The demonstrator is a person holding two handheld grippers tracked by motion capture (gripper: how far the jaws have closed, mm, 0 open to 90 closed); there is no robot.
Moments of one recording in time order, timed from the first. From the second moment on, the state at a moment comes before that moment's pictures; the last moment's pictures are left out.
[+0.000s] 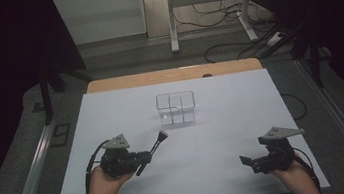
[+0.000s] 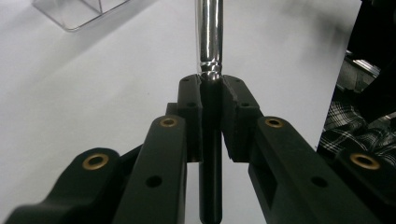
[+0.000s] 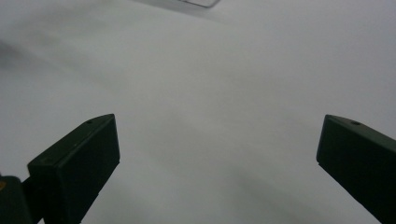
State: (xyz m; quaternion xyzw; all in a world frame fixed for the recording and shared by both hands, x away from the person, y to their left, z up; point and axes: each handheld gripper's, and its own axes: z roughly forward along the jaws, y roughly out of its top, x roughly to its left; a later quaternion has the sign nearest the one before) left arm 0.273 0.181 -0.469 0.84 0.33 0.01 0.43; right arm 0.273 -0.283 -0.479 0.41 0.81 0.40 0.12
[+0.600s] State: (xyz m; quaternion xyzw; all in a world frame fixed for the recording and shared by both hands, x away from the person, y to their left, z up) left arm 0.274 0.166 -0.471 0.84 0.31 0.00 0.44; right arm 0.277 -0.248 -0.477 0.40 0.80 0.44 0.08
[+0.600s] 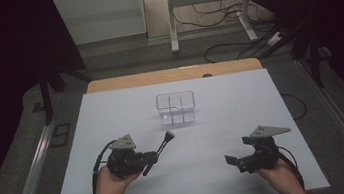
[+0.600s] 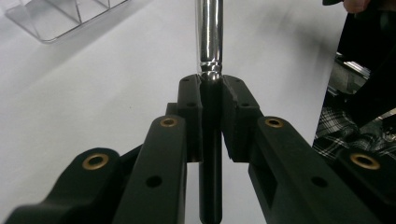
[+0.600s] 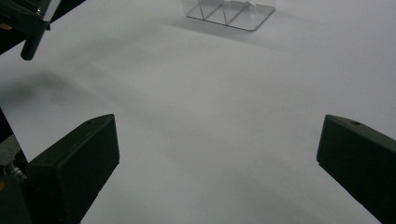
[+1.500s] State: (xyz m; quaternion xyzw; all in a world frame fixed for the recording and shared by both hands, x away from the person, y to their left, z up) left arm 0.273 0.142 -0.472 0.84 0.29 0.00 0.45; right arm 0.279 -0.185 -0.474 0.36 0.80 0.48 0.02
